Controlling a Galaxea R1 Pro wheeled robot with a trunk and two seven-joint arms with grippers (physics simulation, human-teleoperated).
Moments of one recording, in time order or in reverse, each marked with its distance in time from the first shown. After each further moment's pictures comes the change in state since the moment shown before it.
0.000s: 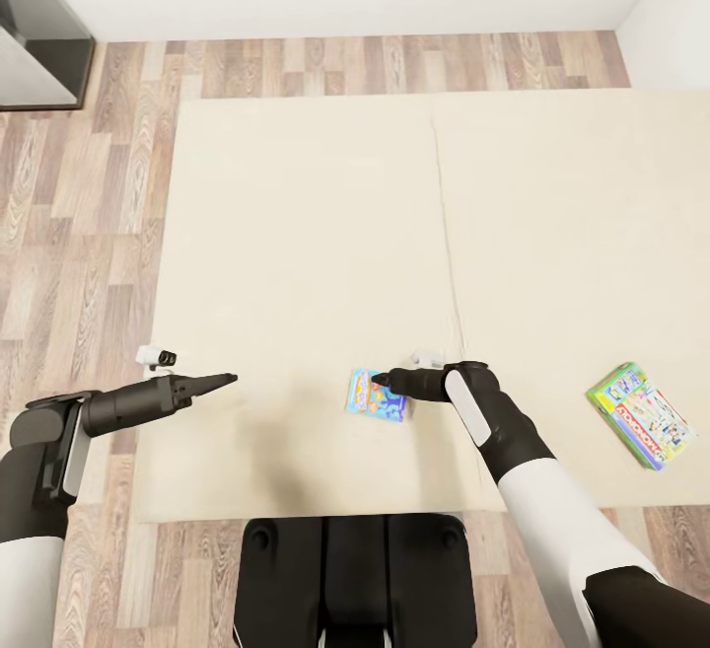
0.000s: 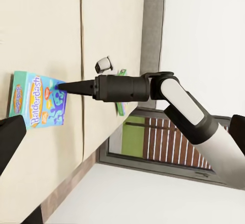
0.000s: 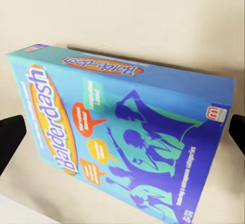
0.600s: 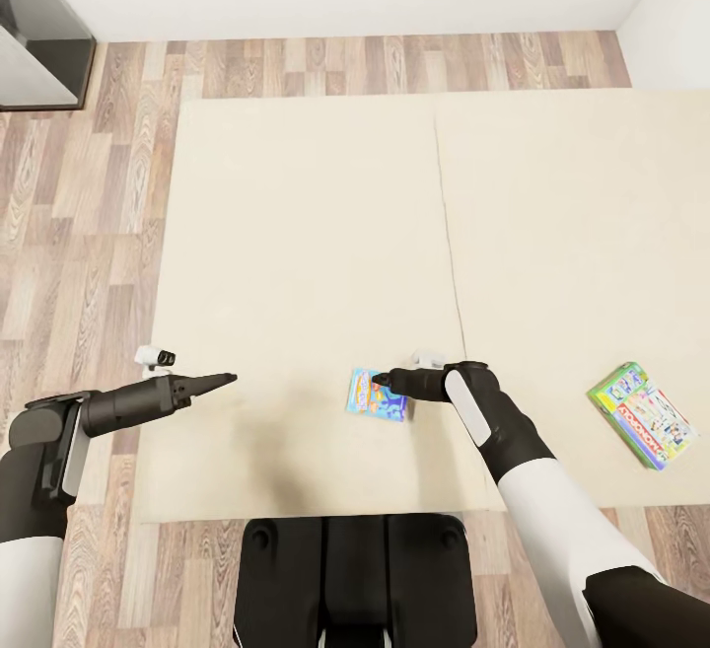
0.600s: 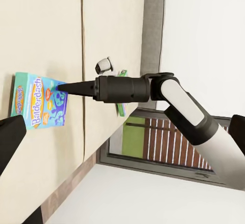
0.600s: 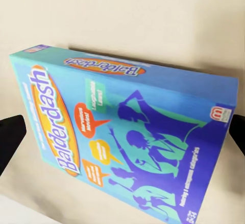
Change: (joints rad) left arm 0.000 0.000 0.004 0.000 0.000 0.000 0.000; right arm 0.000 0.000 0.000 0.000 0.000 0.000 0.000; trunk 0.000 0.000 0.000
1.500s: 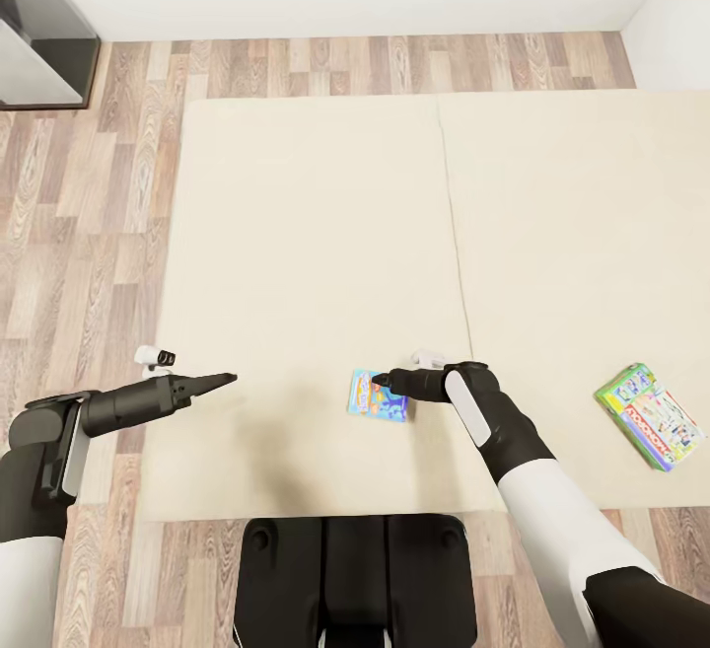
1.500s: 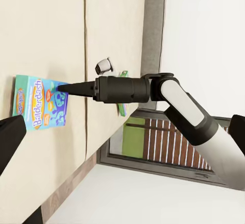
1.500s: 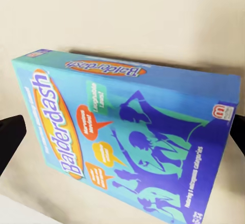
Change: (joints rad) left arm 0.000 0.000 0.001 0.001 0.000 0.000 0.000; right arm 0.001 0.000 0.000 0.000 0.000 0.000 0.000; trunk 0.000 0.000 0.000
